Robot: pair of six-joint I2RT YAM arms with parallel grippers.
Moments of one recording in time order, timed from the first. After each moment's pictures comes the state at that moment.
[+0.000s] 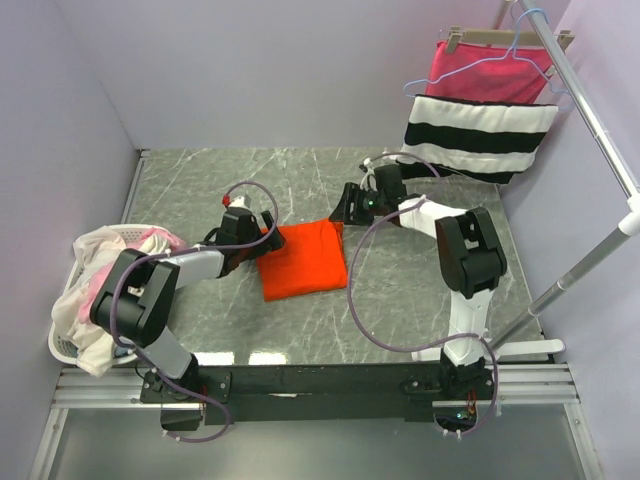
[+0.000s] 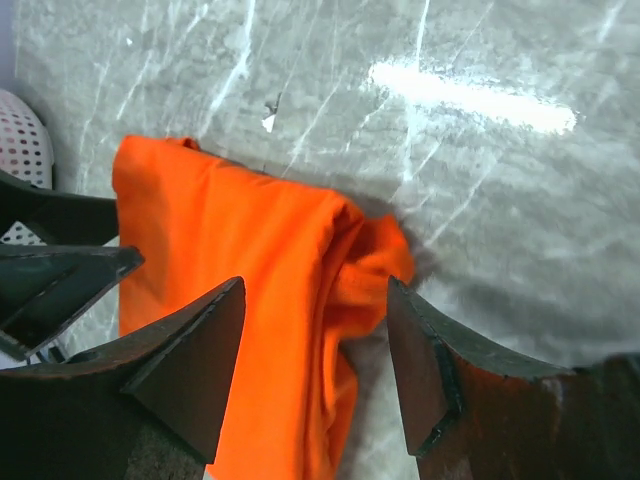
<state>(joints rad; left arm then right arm) -0.38 1.62 0.73 0.20 0.00 -0.68 0.31 1.98 1.27 -0.02 -0.52 0.46</state>
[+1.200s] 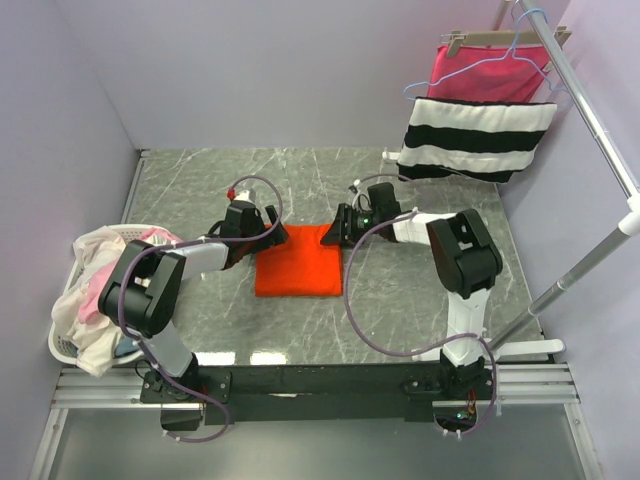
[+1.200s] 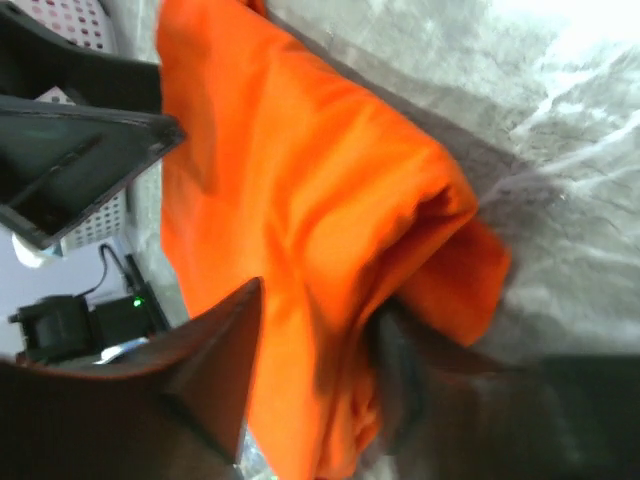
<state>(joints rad) -0.38 1.69 0.81 0.19 0.01 -0.65 0.35 2.03 1.14 0.11 -0.76 0.56</state>
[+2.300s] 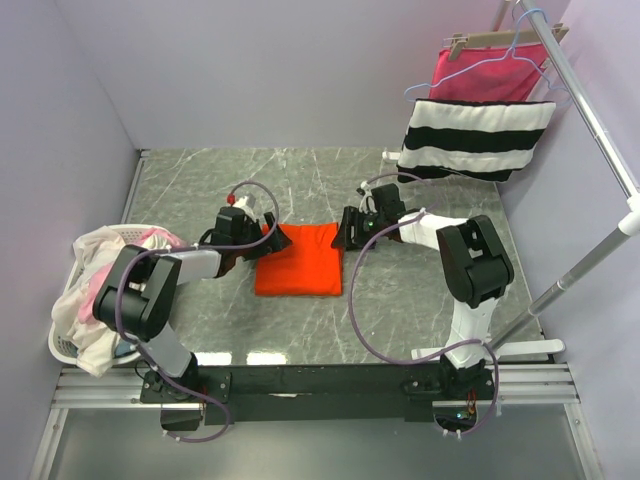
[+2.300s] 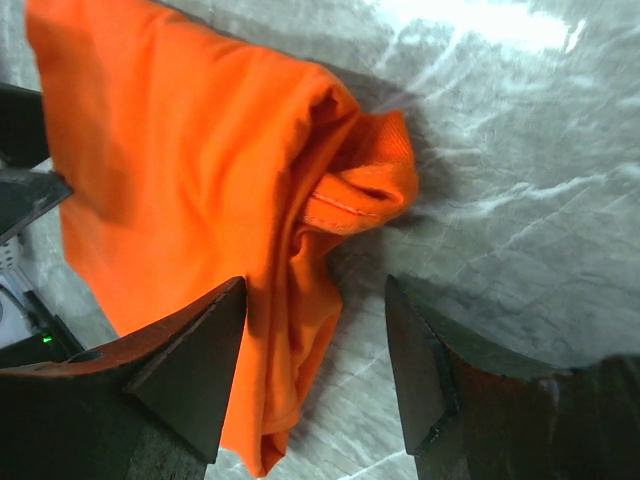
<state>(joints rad) -0.33 1.65 0.71 0.30 0.24 -0.62 0.35 1.91 1.11 -0.08 -0.52 0.43</state>
